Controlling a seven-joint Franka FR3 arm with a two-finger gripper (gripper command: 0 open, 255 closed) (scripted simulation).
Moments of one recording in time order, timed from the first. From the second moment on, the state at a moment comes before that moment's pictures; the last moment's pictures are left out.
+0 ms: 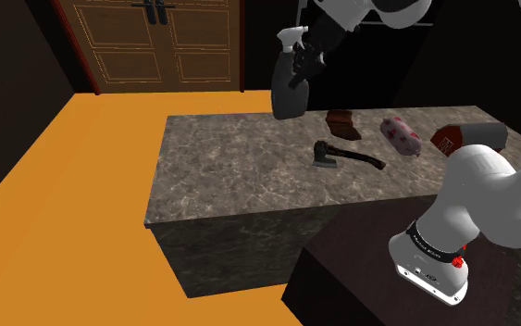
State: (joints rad) arm 0.62 -0.47 -0.44 -2.25 0.24 2.19 -0.92
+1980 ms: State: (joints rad) arm 0.94 -0.15 -1.58 -1.96 0.42 1.90 -1.78
